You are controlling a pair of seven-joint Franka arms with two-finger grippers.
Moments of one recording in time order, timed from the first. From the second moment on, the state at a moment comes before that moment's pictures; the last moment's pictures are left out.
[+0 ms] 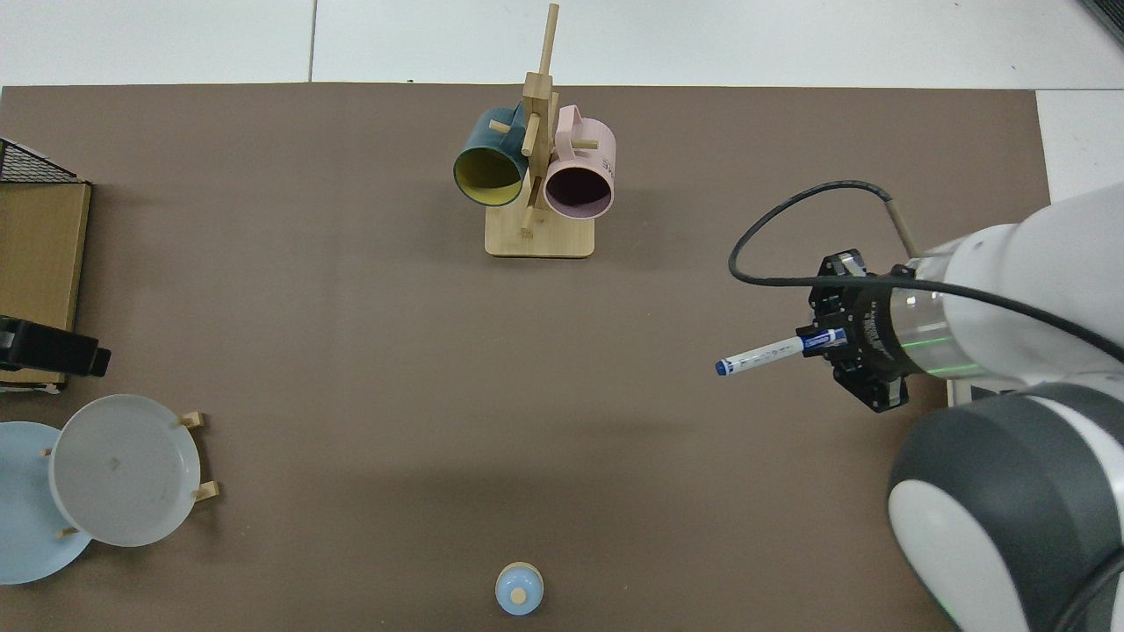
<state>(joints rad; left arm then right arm) -0.06 -0.03 0.05 -1.45 -0.02 1.34 0.20 0.10 -0.08 0.15 -1.76 0.10 1.72 1.54</state>
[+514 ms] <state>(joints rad) -0.06 -0.03 -0.08 -1.45 -0.03 1.34 0.43 0.34 -0.08 0.16 -1.71 0.10 1.73 1.87</state>
